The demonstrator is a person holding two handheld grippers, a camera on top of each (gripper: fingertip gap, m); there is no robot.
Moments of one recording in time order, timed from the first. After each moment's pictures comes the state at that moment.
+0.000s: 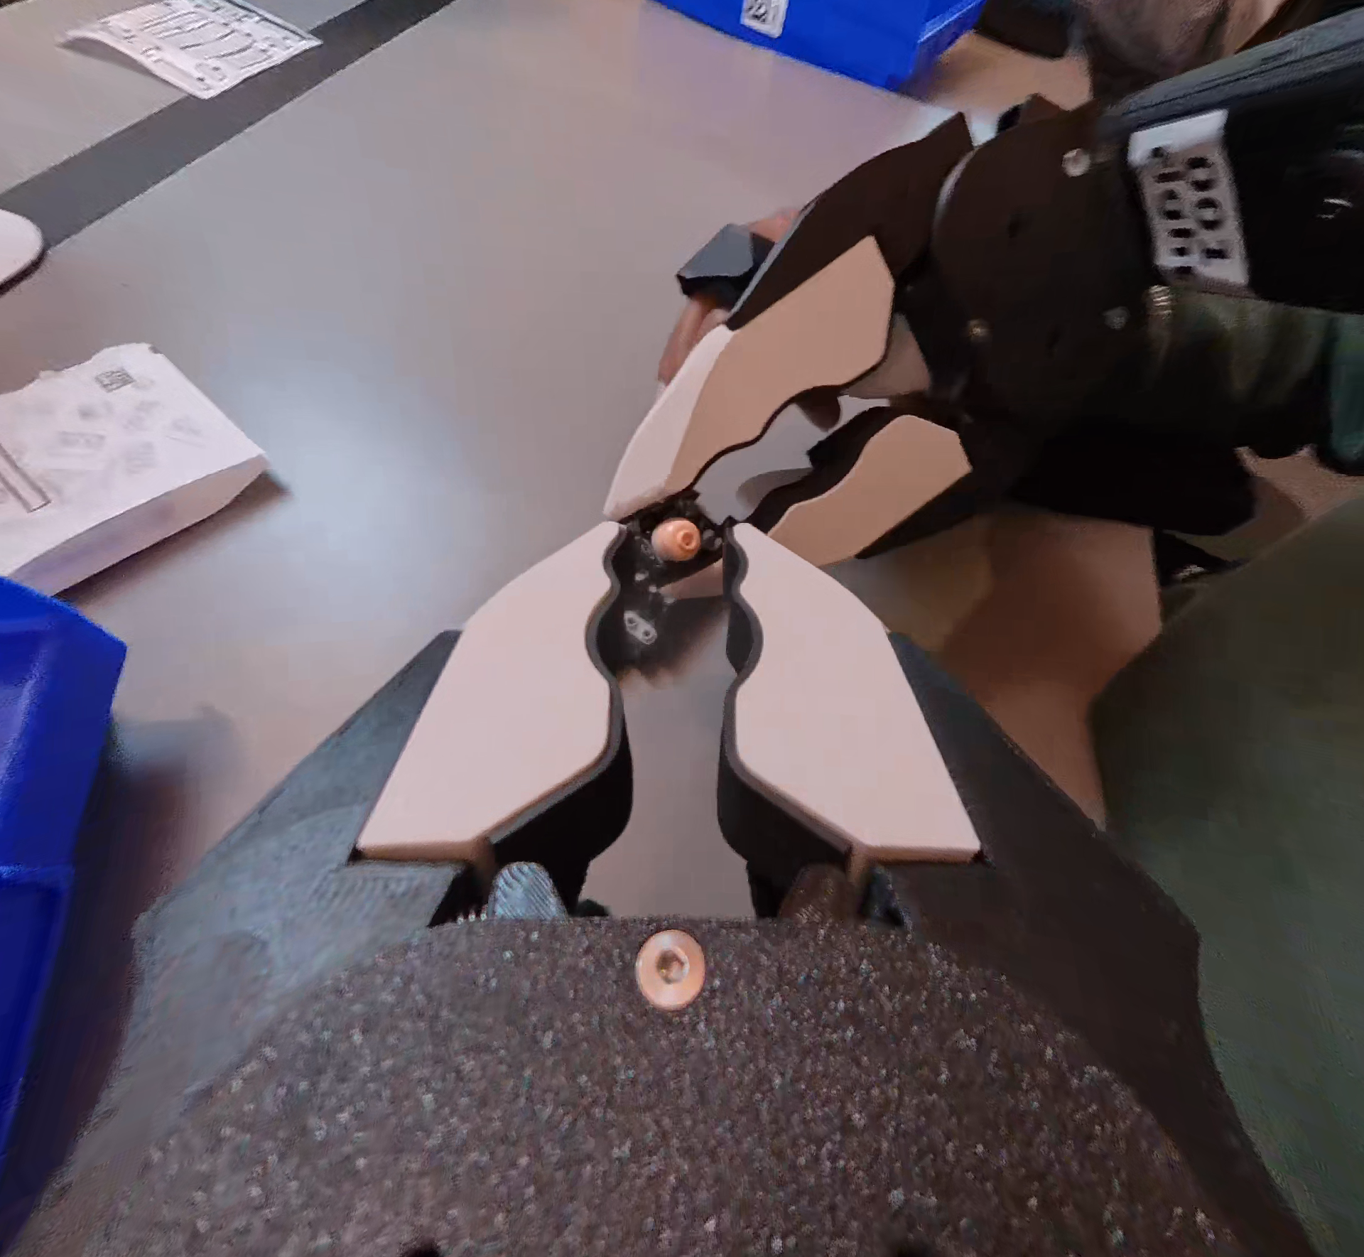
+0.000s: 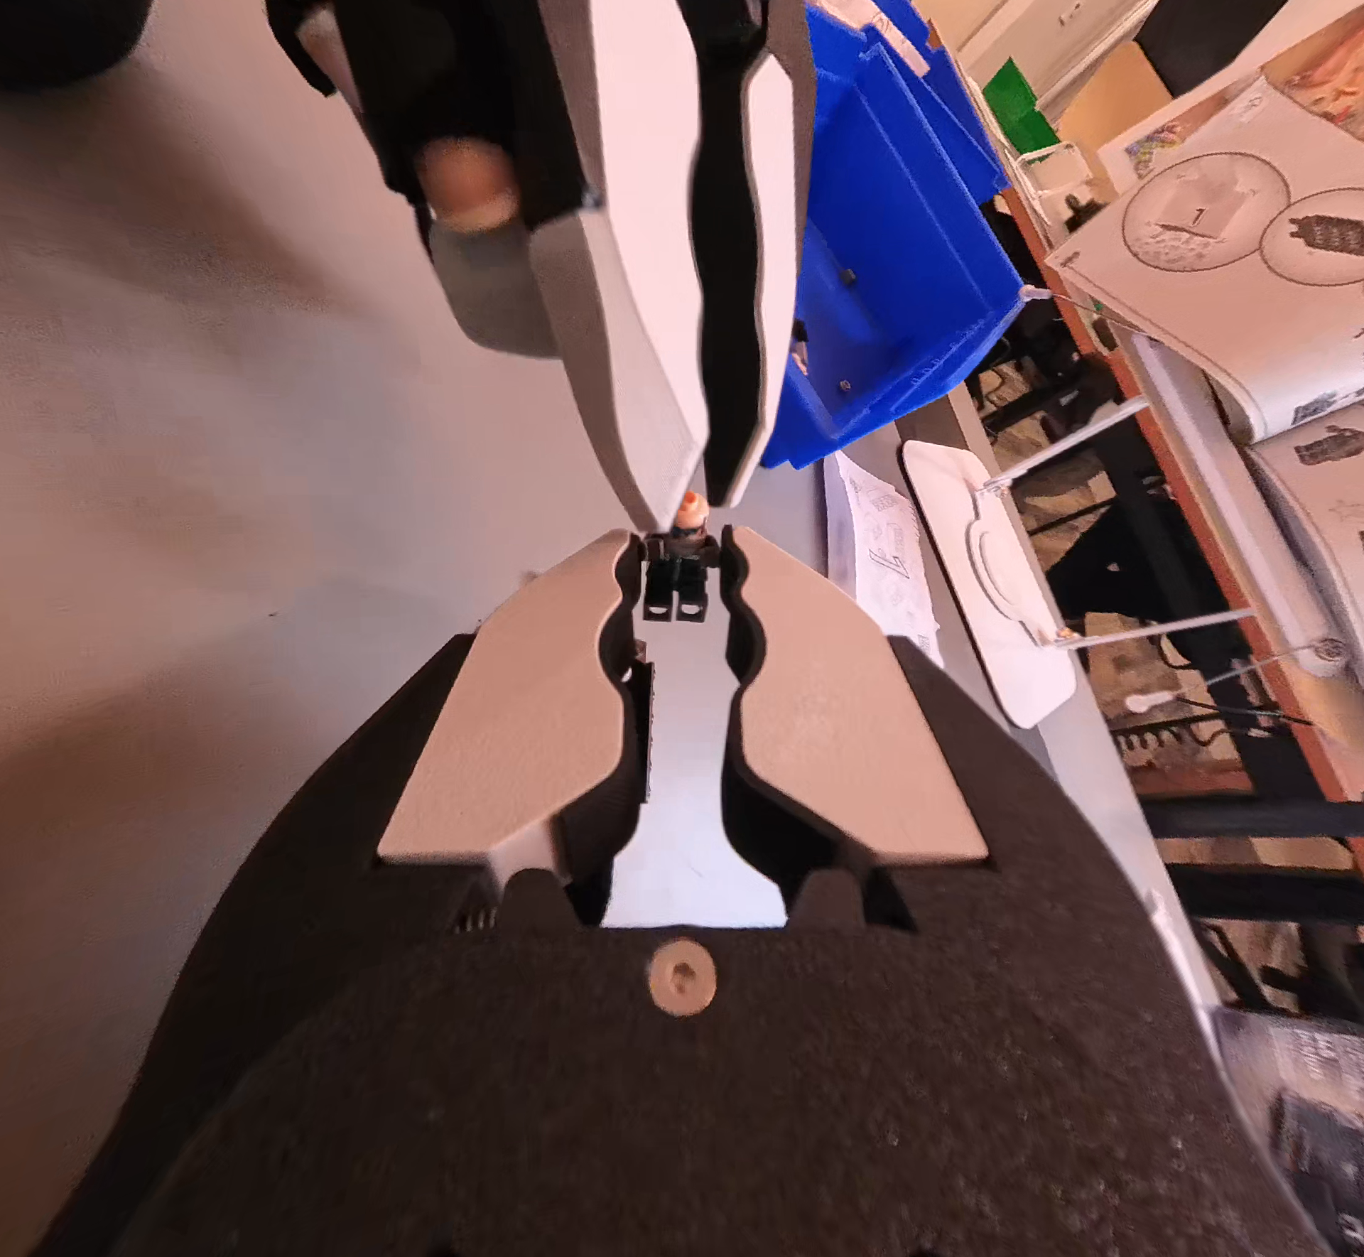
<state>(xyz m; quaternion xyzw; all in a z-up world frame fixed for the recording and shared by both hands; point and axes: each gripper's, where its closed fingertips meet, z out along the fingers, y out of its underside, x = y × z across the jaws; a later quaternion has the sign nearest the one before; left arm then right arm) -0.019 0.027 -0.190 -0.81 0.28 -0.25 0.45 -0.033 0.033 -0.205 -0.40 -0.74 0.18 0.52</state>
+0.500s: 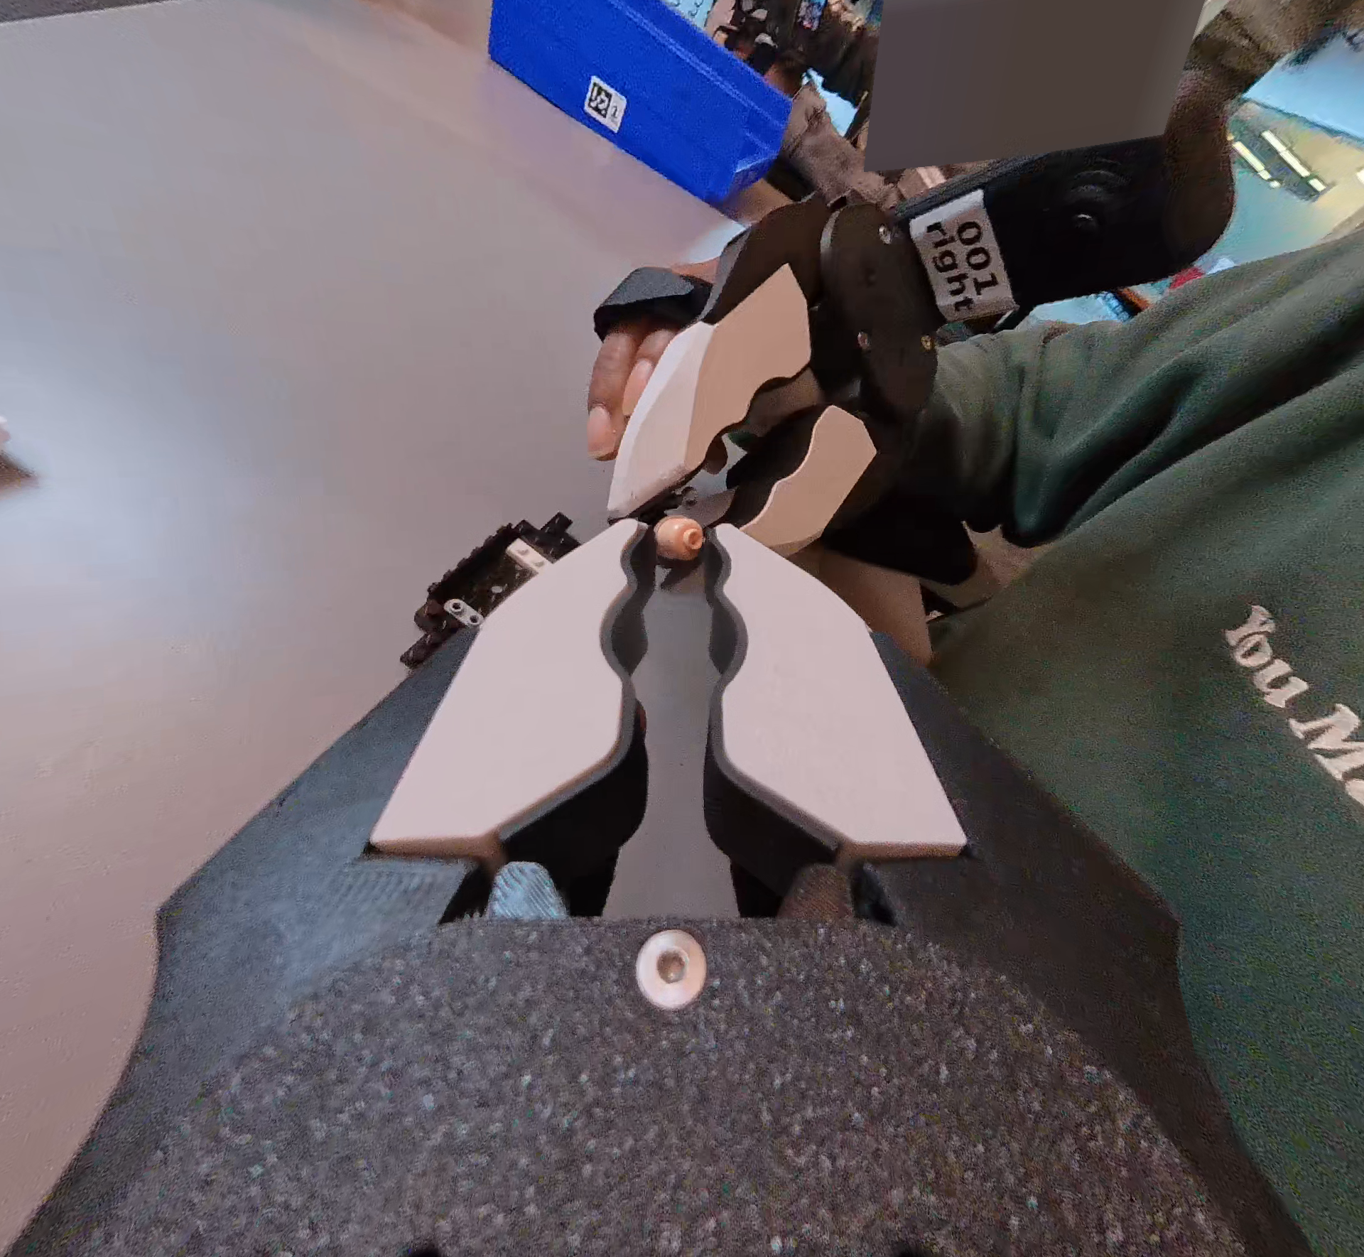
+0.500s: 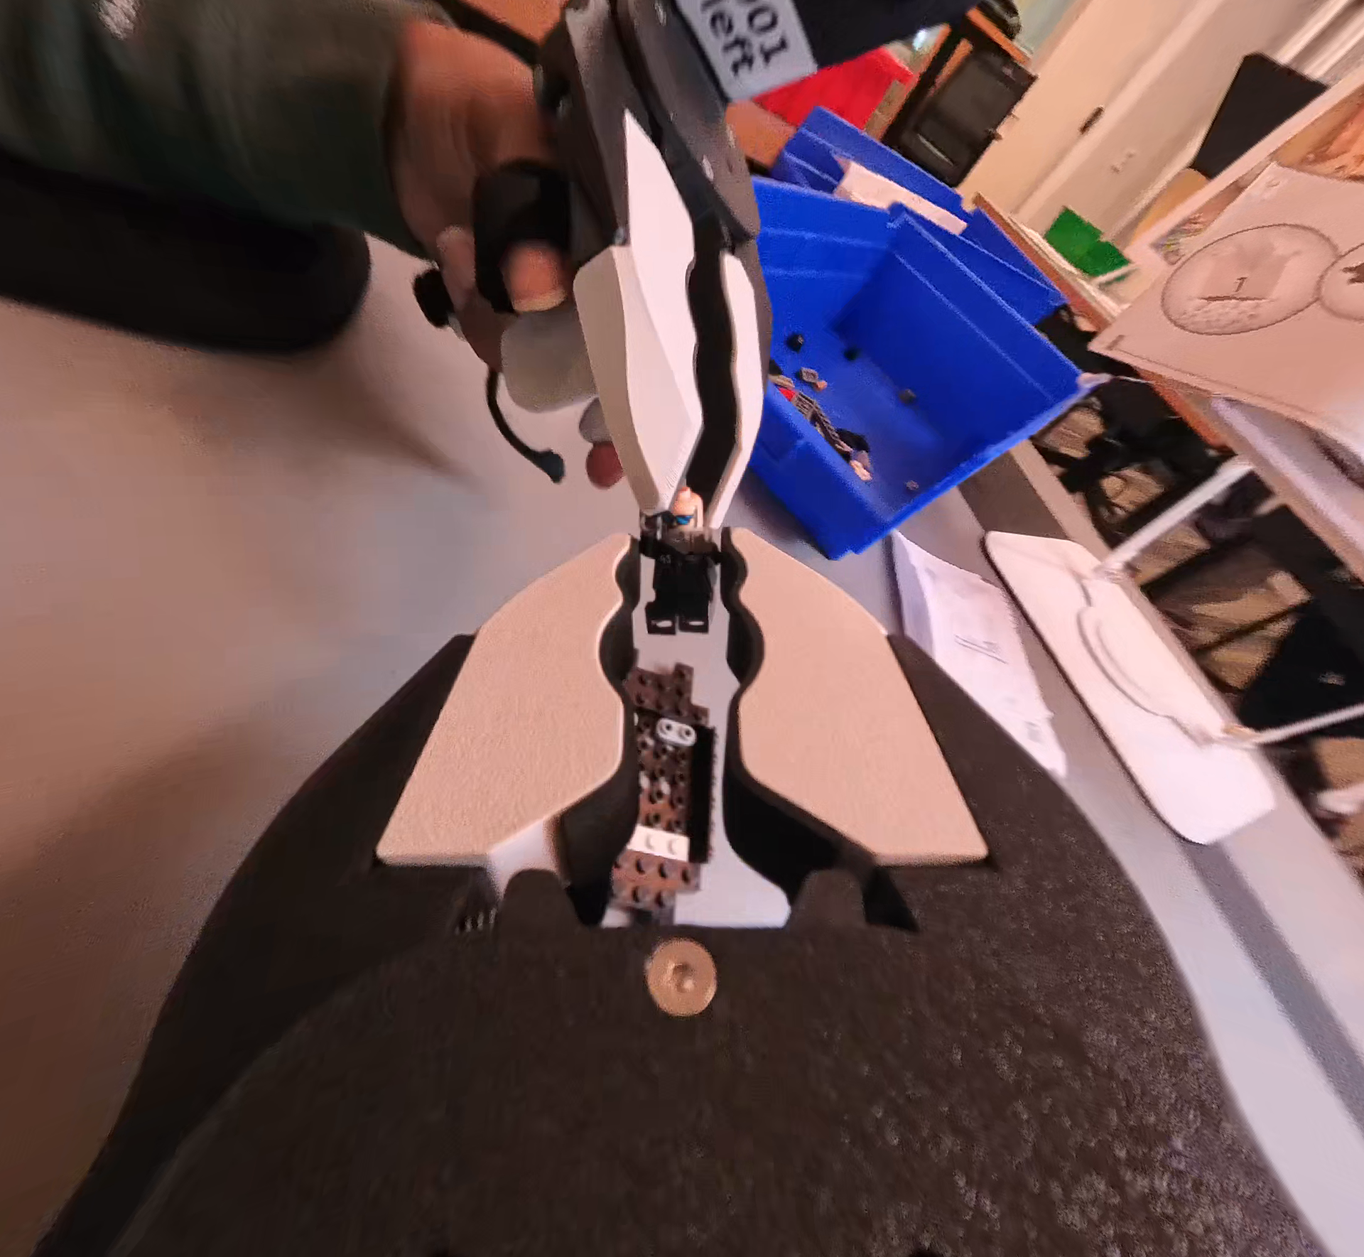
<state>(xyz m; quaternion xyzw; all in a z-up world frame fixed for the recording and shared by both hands) -0.011 0.015 -0.178 -0.76 0.24 -0.43 0.42 -0.024 0.015 -0.186 -0.38 -0.71 0.34 0.49</state>
